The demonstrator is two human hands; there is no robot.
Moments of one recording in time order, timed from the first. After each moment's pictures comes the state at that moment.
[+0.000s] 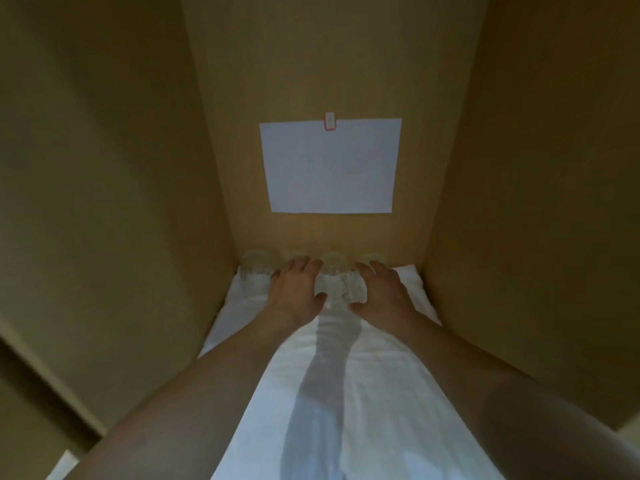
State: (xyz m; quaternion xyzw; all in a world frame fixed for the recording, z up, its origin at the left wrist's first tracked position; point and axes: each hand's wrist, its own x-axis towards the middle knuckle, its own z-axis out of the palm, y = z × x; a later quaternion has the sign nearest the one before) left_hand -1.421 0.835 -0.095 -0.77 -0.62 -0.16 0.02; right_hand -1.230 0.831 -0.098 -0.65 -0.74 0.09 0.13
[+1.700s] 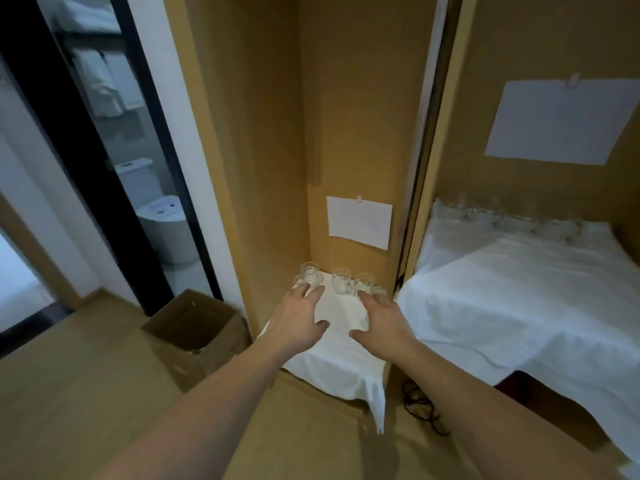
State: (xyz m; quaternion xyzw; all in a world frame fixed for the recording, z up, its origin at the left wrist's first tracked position) left_hand -1.780 0.350 -0.159 -0.62 -0.77 -0.13 -0.08; right_hand -1.600 0.422 -0.177 -0.51 -0.84 0.17 0.06
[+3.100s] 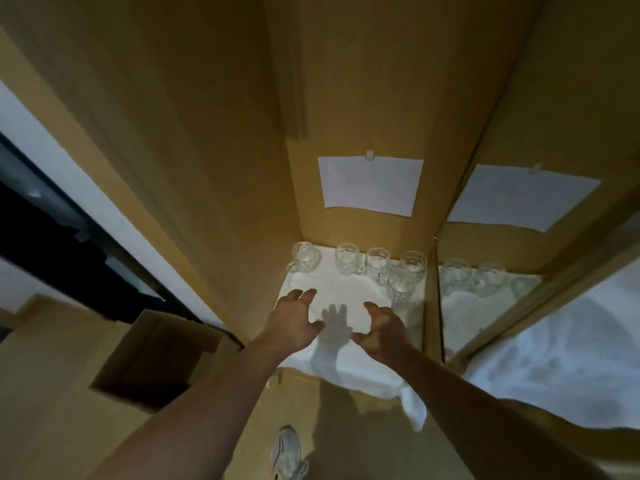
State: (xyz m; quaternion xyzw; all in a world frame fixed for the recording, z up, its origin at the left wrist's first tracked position) left_hand -1.971 0.611 -0.282 -0.63 -0.74 -0.04 -0.24; right_hand -1.768 0.646 -0.313 -0.62 -0.72 0.32 -0.01
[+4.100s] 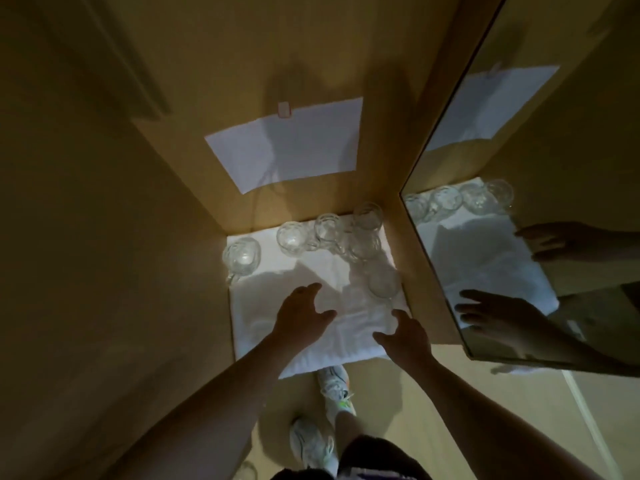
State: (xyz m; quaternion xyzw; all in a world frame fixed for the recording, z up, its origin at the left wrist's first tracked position) left_hand -1.962 0.783 -0.390 -0.68 -0.61 0.03 -0.41; right_hand -1.764 0.697 -0.415 -0.83 -0.36 0.42 0.03
